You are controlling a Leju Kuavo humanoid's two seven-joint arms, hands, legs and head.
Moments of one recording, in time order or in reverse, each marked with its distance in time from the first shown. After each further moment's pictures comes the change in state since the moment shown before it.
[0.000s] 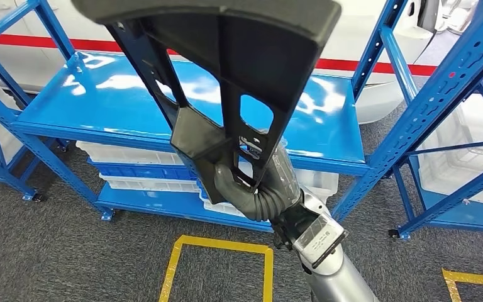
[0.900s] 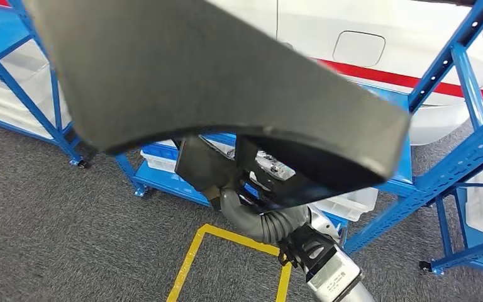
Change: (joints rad) left arm 0.026 -0.003 -0.015 0.009 -0.062 -0.062 0.000; right arm 0.081 -0.032 0.023 -0.076 0.033 -0.019 -0.043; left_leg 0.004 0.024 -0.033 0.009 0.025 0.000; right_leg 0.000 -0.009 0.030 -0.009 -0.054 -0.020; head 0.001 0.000
